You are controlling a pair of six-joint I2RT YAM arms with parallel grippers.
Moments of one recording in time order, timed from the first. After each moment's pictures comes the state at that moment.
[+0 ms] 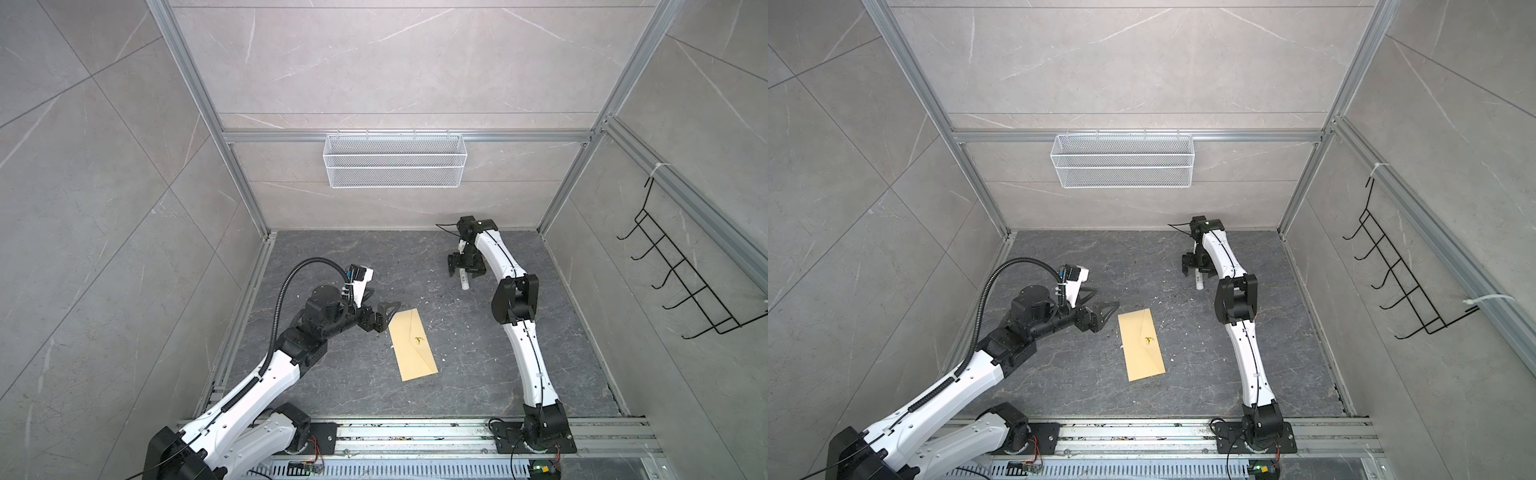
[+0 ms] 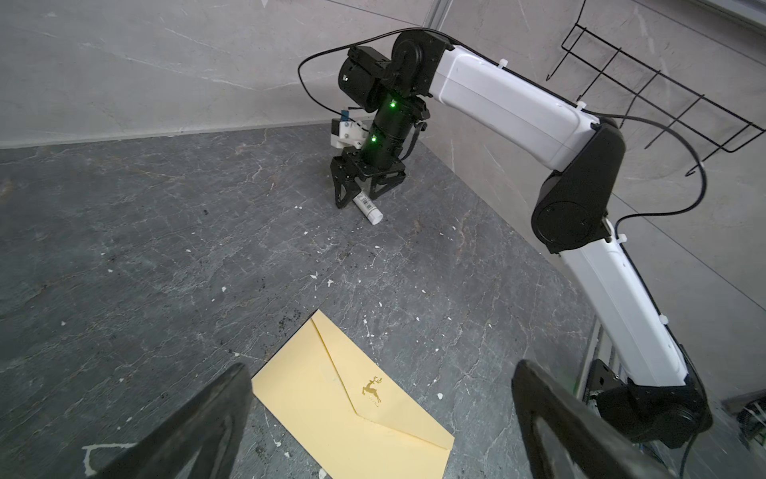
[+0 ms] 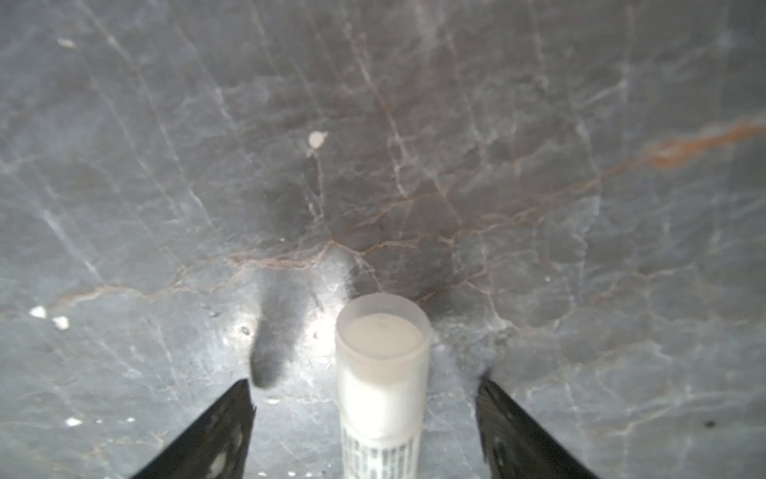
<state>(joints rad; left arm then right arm) -0.58 0.96 0.72 -0.07 0.32 -0.26 0.18 2.73 2.68 -1.44 -0.03 0.20</state>
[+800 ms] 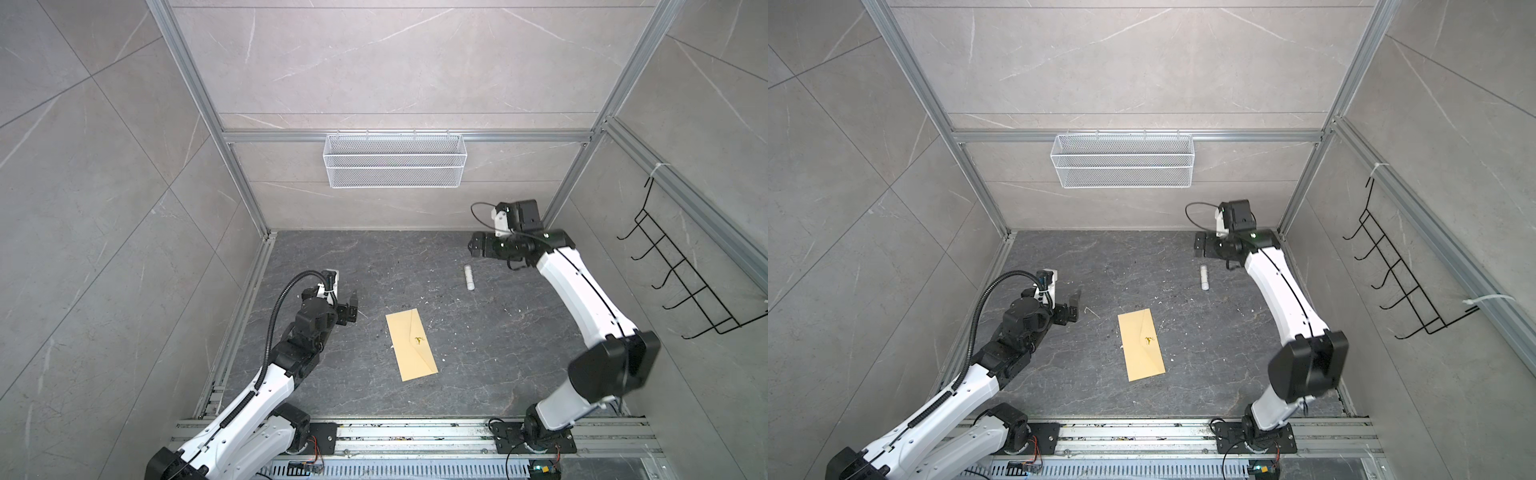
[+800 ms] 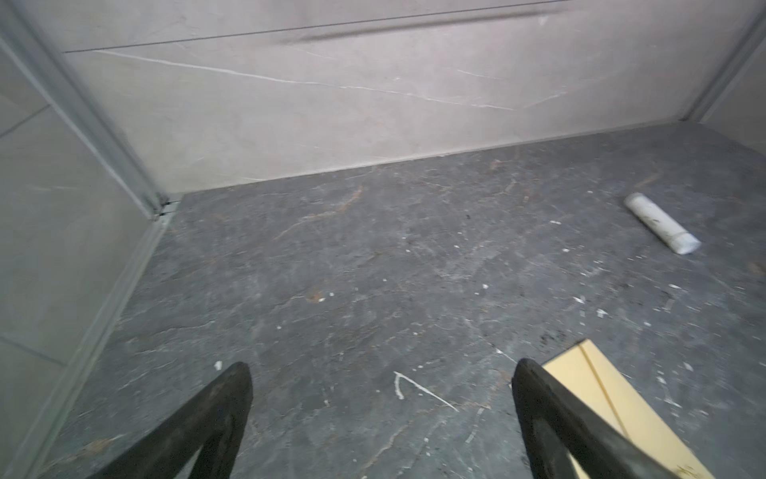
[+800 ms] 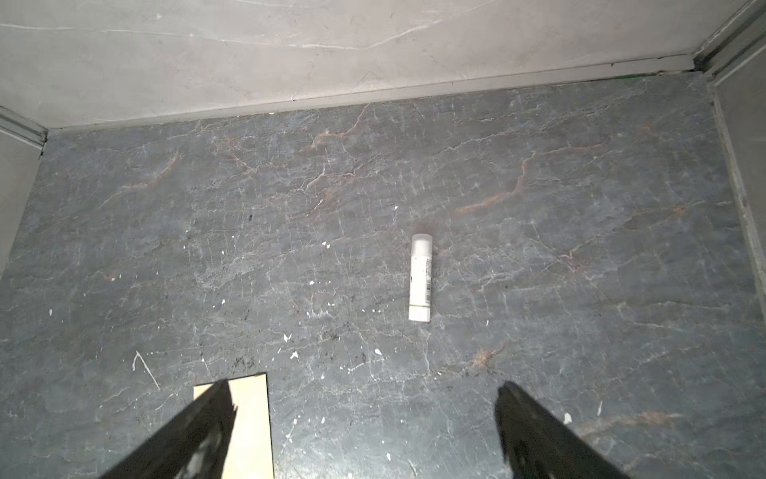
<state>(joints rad) -0.46 0.87 0.55 0.00 -0.30 -0.03 0.18 1.55 1.55 -0.77 -0.06 0.20</state>
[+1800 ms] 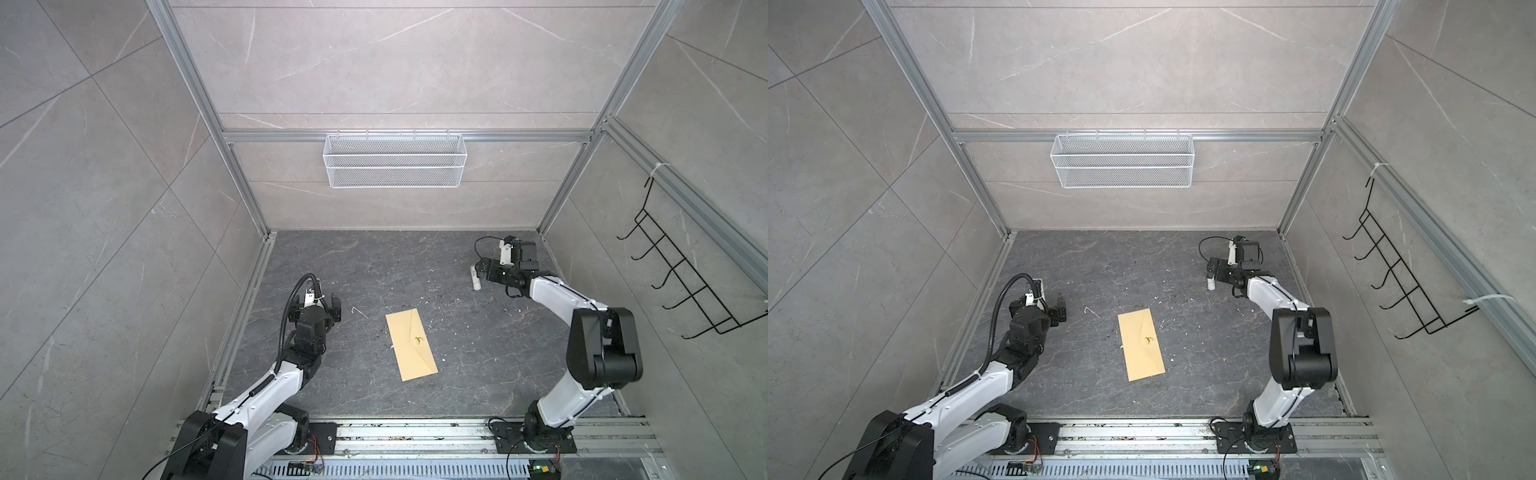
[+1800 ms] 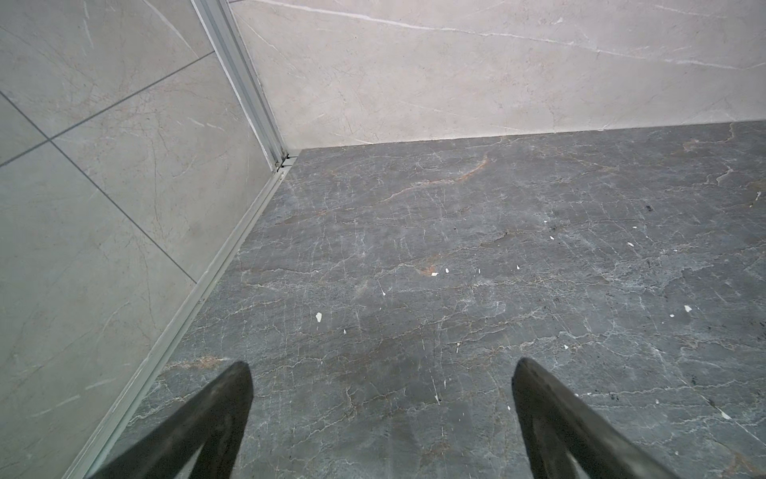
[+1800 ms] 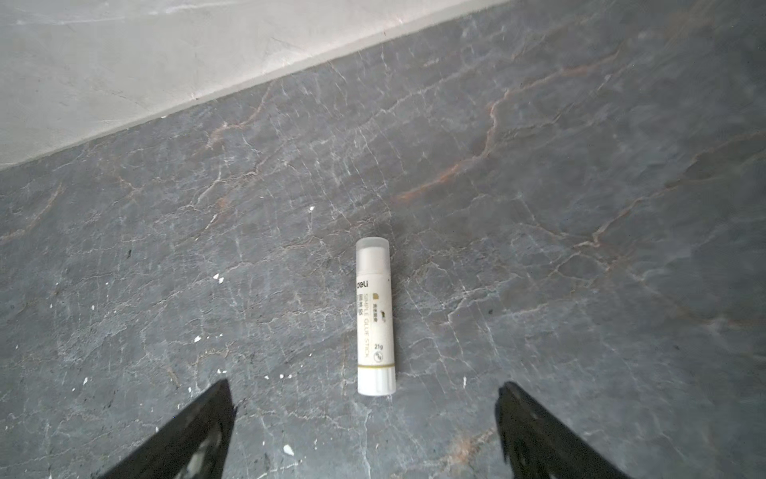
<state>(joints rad) -0.35 1.04 0.35 0.37 -0.49 0.00 0.00 1.75 1.14 -0.18 -0.19 0.25</state>
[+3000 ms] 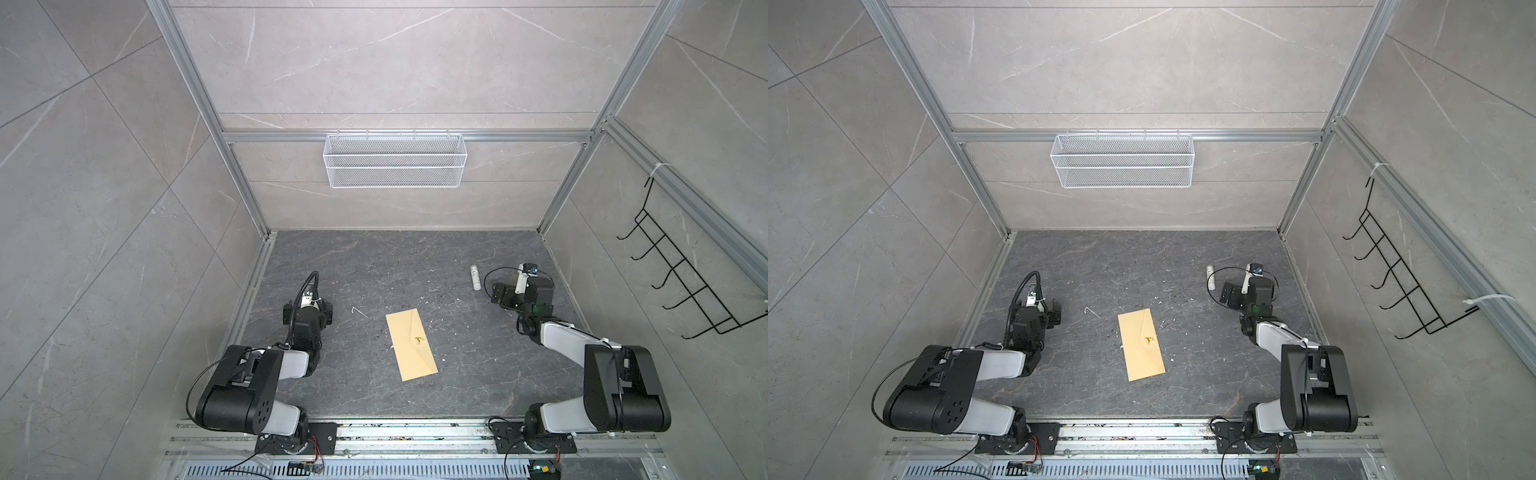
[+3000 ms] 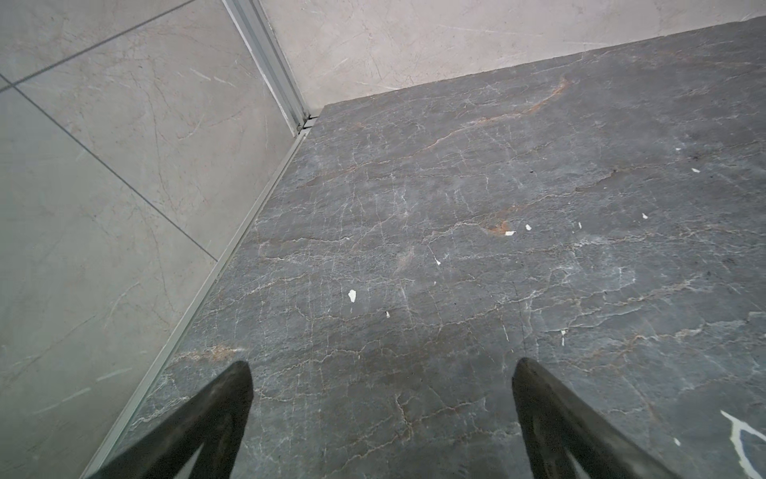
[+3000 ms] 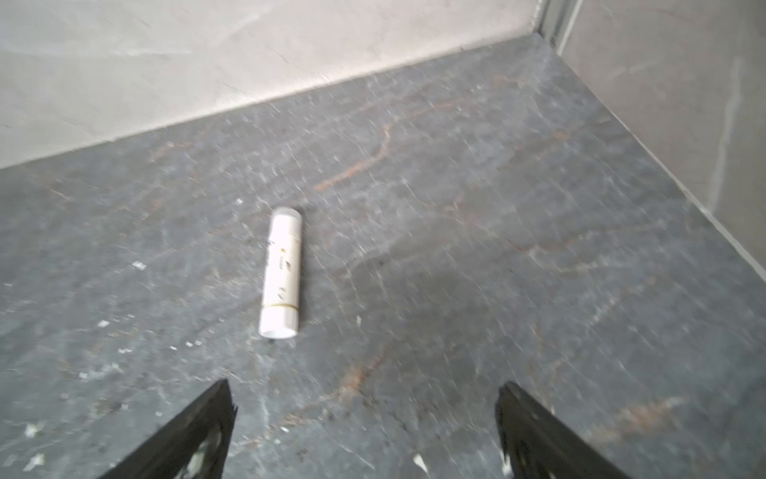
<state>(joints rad) -0.17 1.45 0.28 0.82 -0.40 0.12 -0.05 1.45 0.57 0.32 0.00 0.16</state>
